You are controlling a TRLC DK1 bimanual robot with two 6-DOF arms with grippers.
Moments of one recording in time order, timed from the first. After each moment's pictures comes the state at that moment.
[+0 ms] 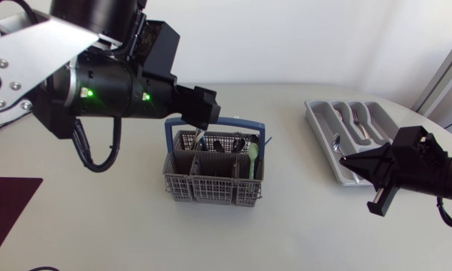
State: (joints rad) left arm -0.73 1.34 1.19 -0.46 -0.12 -0.12; right arm -0.22 0.99 0.56 -0.36 -0.68 -0.88
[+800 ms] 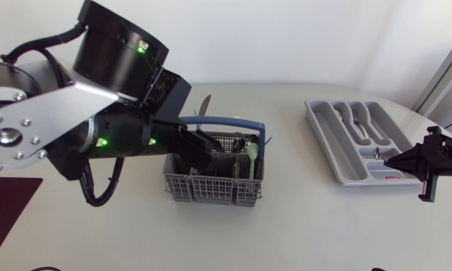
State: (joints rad) left arm -0.79 1.32 1.06 -0.47 -0.18 -0.05; right arm -0.67 1.69 0.99 -0.60 -0.74 -1.81
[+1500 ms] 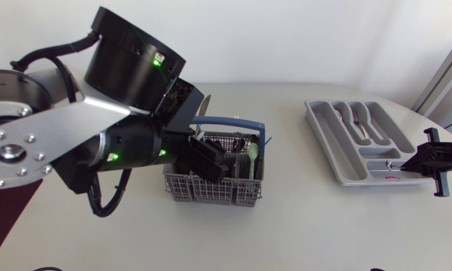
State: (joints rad) left arm -0.86 1.32 1.06 -0.46 -0.23 -0.05; right arm -0.69 1.97 1.25 -0.57 -0.41 -2.08
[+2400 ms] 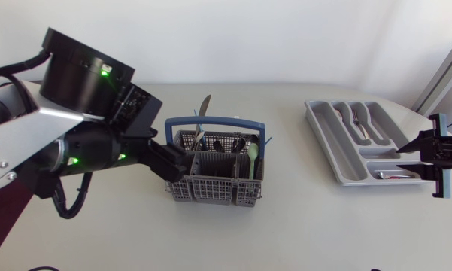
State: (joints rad) left arm -0.71 1.20 0.93 -0.48 -0.24 0.05; right arm -0.59 1.51 0.95 -0.55 -0.49 -1.99
